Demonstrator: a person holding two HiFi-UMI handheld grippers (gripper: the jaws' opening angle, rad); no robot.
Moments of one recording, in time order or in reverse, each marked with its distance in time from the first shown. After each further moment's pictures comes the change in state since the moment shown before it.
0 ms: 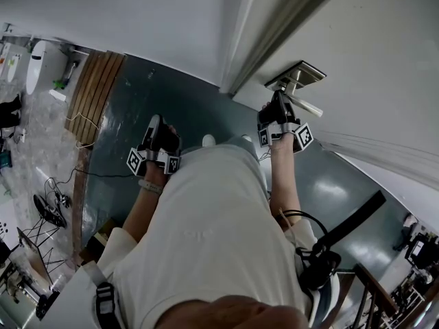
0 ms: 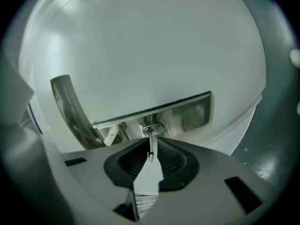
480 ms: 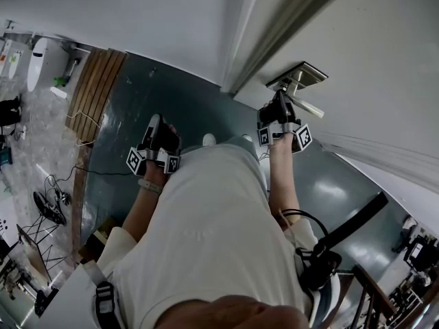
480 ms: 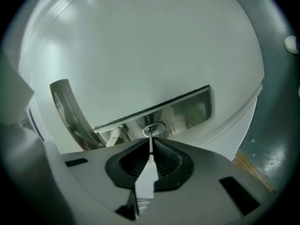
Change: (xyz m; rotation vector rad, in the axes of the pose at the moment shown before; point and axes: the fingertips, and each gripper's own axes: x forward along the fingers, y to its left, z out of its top) left arm 0.000 0.000 0.002 0.012 -0.005 0.003; right arm 0.005 0.002 -0.001 0.121 -0.041 0.047
